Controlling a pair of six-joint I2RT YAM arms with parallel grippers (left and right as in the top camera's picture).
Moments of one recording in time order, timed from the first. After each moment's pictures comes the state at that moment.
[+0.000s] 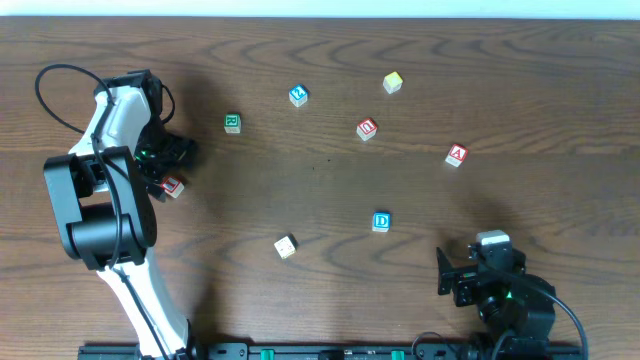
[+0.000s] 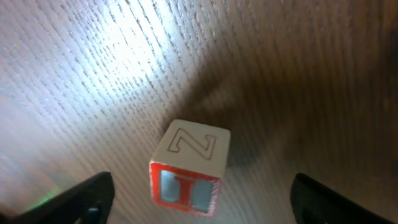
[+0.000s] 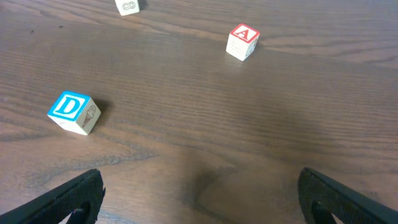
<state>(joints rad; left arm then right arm) 0.16 2.14 1.58 -1.22 0.00 -0.95 -0.05 0.01 0.19 -0.75 -0.16 -0.14</state>
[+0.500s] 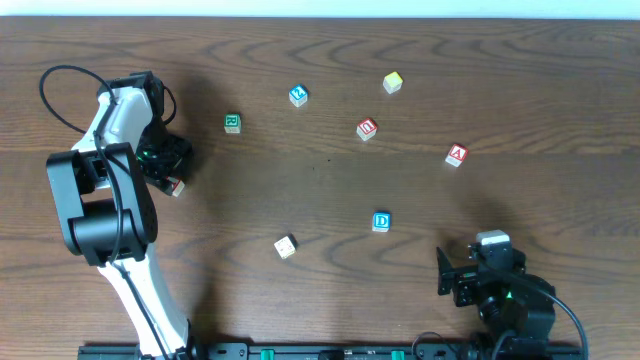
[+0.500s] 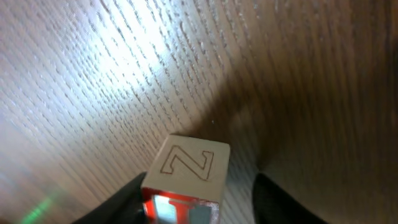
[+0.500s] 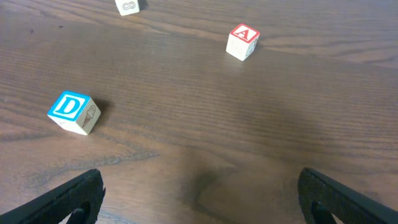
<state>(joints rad) 0.16 2.17 1.58 -1.20 0.00 -0.95 -0.05 0.01 0.19 -0.75 -0.16 -0.14</state>
